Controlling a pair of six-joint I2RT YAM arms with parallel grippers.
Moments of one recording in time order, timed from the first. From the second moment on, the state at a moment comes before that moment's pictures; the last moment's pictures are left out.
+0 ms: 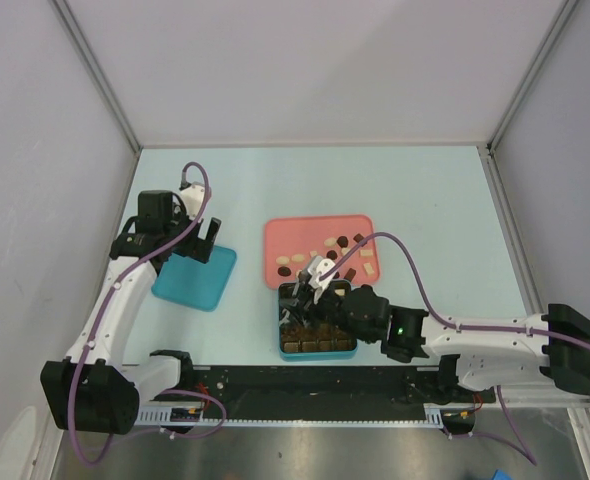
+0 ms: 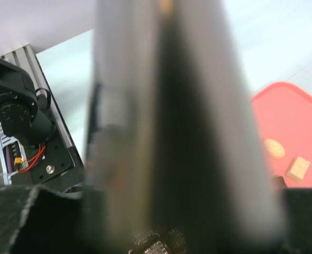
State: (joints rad) left arm -0.07 1.10 0.97 -0.66 0.11 0.32; right arm 1.32 1.14 0.64 0.38 0.28 0.14
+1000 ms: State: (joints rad) left arm -0.07 1.10 0.97 -0.66 0.11 0.32; right arm 0.77 1.42 0.71 0.63 0.17 0.01
